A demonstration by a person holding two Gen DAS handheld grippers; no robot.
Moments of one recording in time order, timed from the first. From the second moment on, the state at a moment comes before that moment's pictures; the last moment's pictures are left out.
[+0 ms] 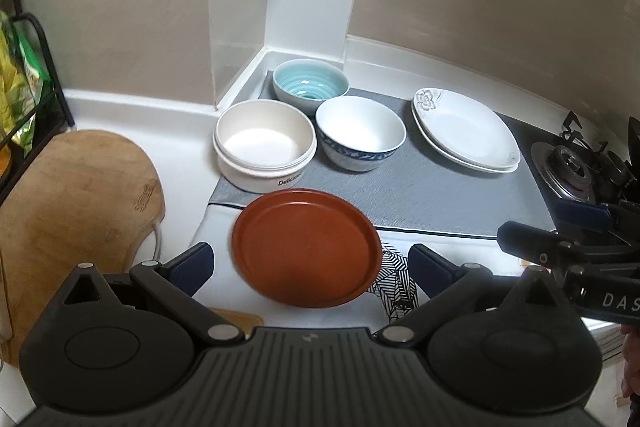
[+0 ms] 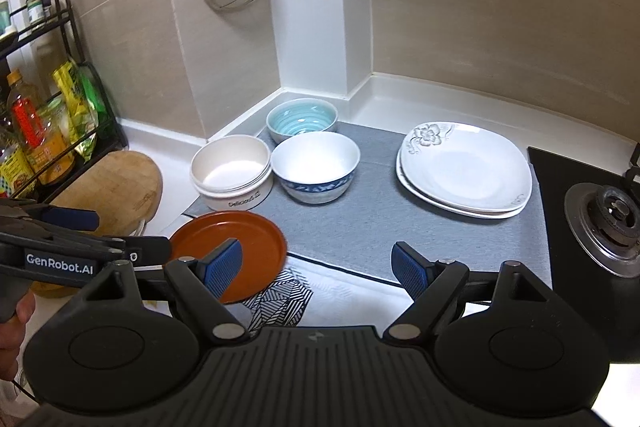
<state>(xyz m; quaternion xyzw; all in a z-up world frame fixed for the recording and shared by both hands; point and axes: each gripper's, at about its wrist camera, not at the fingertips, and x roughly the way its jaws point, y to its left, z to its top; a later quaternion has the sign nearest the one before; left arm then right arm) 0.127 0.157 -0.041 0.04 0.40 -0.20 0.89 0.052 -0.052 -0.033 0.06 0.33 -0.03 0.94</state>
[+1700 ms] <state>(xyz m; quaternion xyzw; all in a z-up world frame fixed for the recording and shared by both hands) 0.269 0.158 -0.135 0.02 0.58 -0.12 0.81 0.192 -0.055 -0.149 0.16 0.49 0.05 0.85</state>
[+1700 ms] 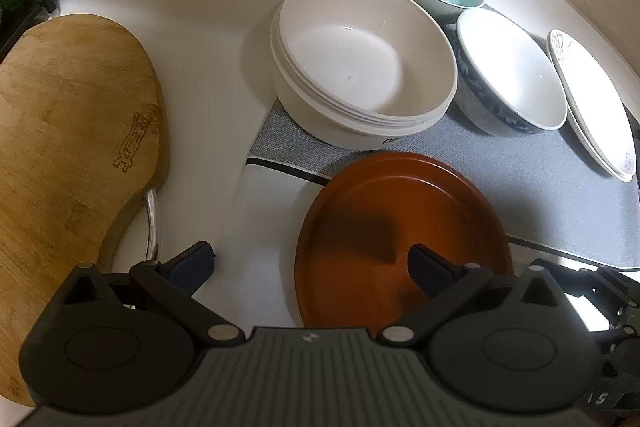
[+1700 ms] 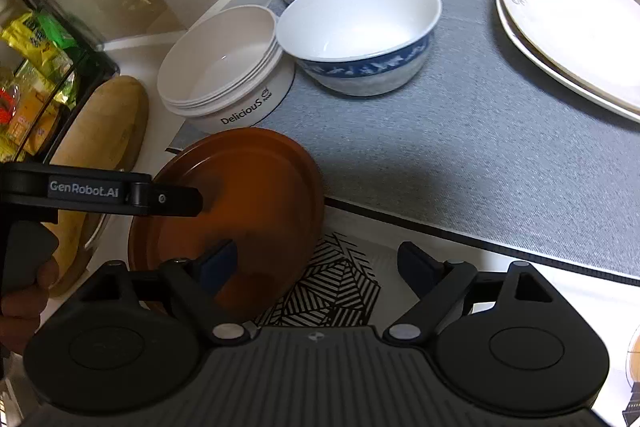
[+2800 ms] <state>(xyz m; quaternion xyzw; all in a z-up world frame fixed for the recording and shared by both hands) 0.233 0.142 -0.109 0.09 0.52 -0.19 0.83 0.170 -0.070 -0.140 0.19 0.47 0.05 0.86</state>
